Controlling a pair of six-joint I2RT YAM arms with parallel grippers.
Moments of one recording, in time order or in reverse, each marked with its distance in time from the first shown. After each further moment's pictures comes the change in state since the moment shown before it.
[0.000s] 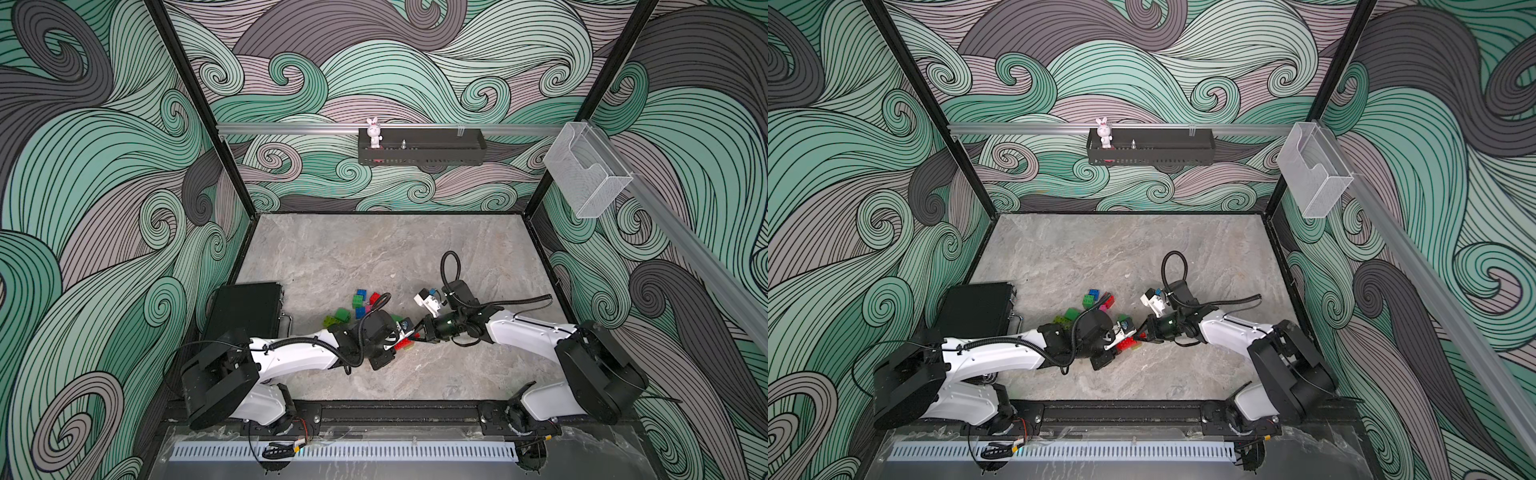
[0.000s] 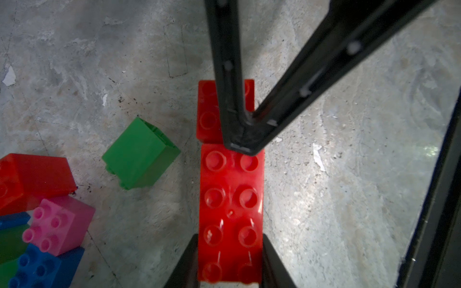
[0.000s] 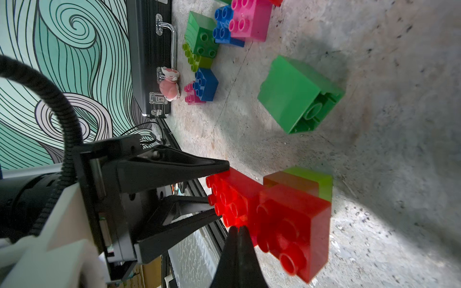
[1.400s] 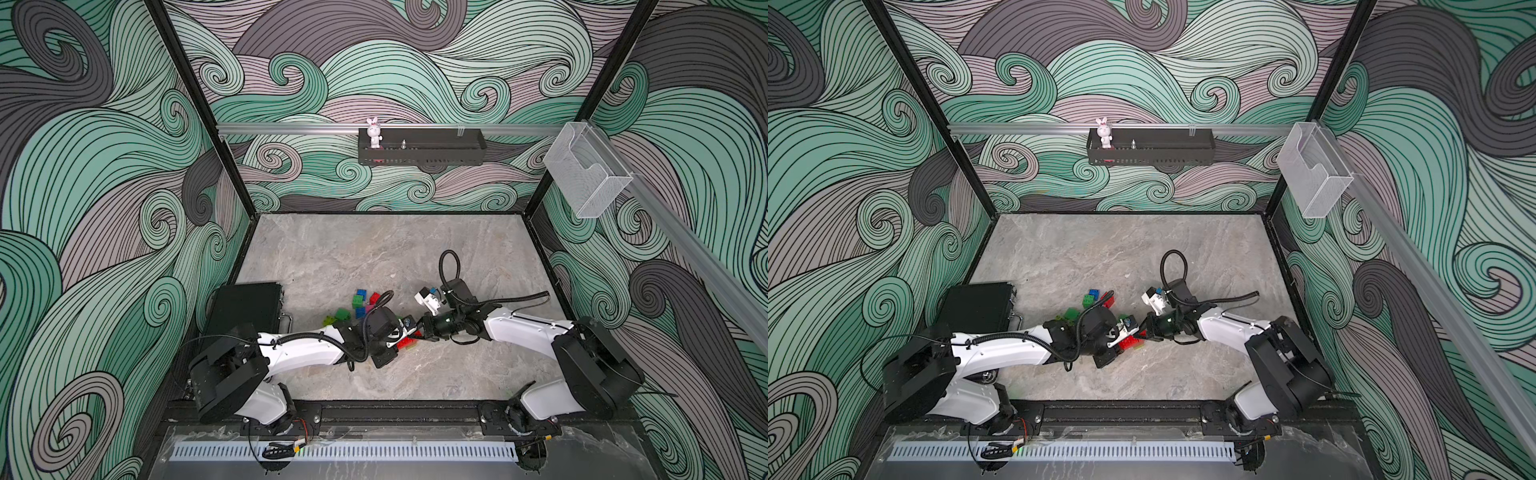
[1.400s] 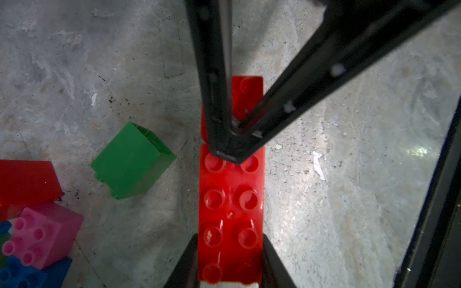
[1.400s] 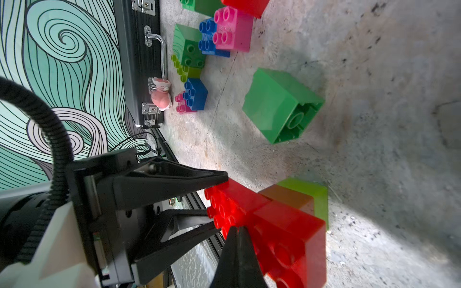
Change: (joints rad) left arm 0.011 0.052 0.047 -0.026 0.038 -0.016; right arm -0.005 0.021 0.021 -0.032 0.056 0.016
